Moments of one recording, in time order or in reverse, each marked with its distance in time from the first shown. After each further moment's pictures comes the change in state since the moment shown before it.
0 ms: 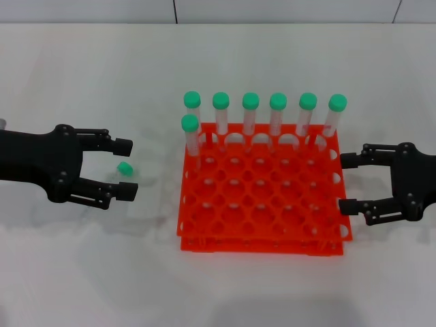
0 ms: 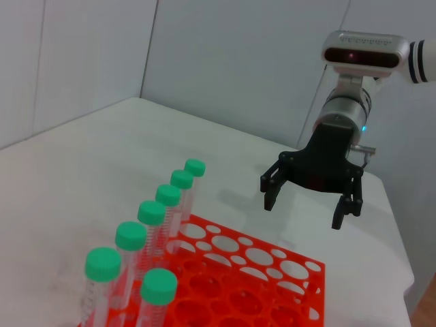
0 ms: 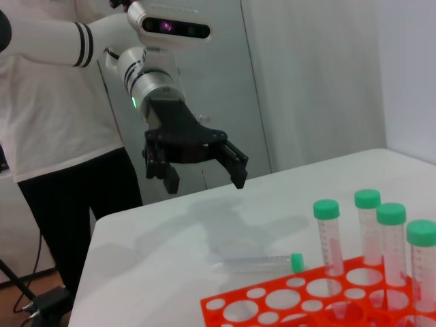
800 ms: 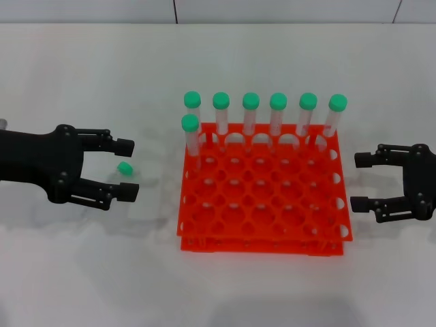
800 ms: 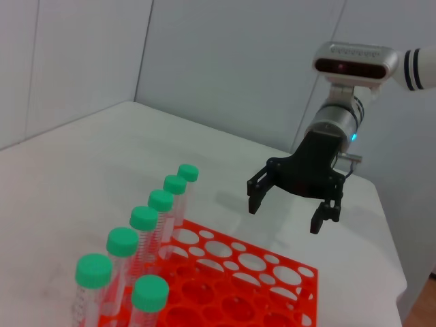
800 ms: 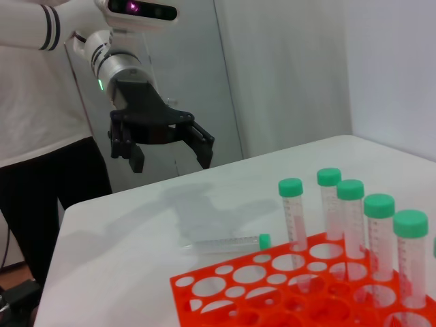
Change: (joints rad) left arm -0.001 -0.001 0.001 0.000 -0.007 0.012 -0.004; right arm -0.028 -0.013 0.012 0.004 0.000 0.038 -0.010
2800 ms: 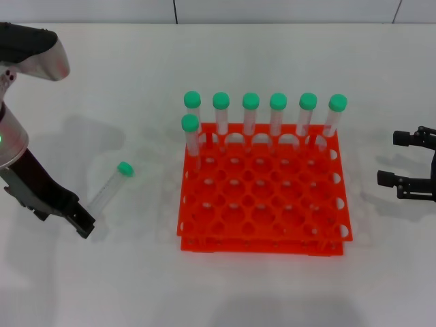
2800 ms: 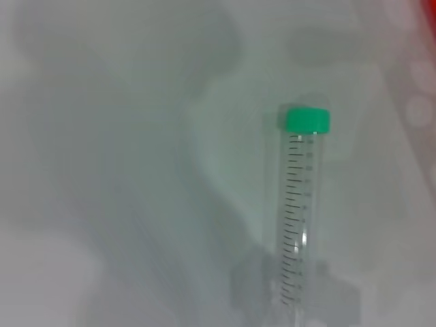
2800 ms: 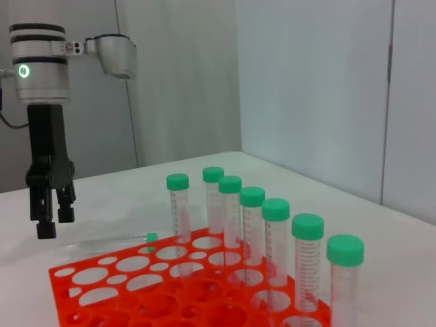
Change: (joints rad) left arm -0.138 -0.153 0.480 0.457 0.741 -0.076 -1.289; right arm -0.088 0.024 0.160 -0.002 0.004 0.101 -0.140
